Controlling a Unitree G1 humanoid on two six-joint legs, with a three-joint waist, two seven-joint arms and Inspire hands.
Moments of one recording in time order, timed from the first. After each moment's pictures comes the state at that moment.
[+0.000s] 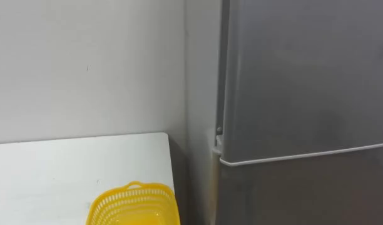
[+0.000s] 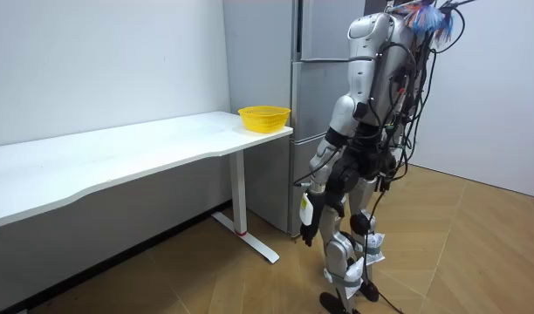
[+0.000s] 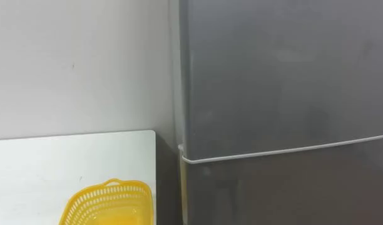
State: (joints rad) left arm 0.19 0.21 -0.08 1.10 0.44 0.20 -0.24; right arm 0.13 -0.22 0.09 1.22 -0.46 0.15 0.11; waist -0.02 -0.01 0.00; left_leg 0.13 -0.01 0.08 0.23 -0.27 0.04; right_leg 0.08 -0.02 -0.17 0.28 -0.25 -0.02
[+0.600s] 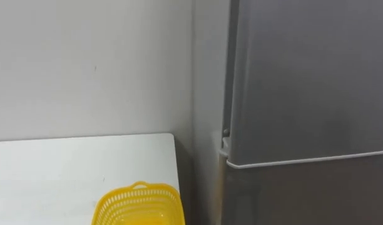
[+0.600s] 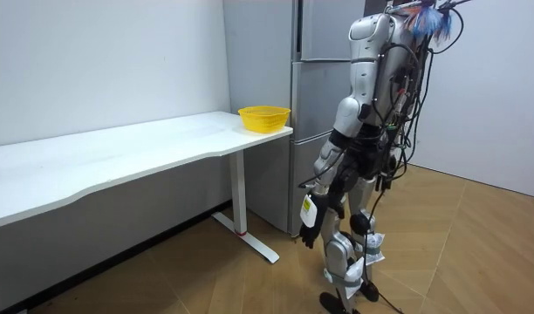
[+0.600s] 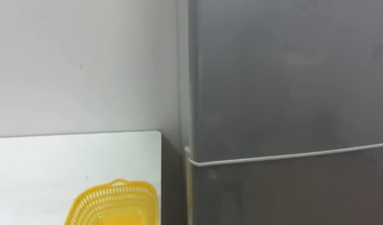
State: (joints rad) left arm 0.21 0.19 -0.04 1.10 0.44 0.20 -0.15; right arm 0.14 -0.21 0.09 1.25 -0.46 0.16 0.08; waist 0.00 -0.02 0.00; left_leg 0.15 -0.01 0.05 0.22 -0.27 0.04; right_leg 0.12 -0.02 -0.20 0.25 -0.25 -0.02
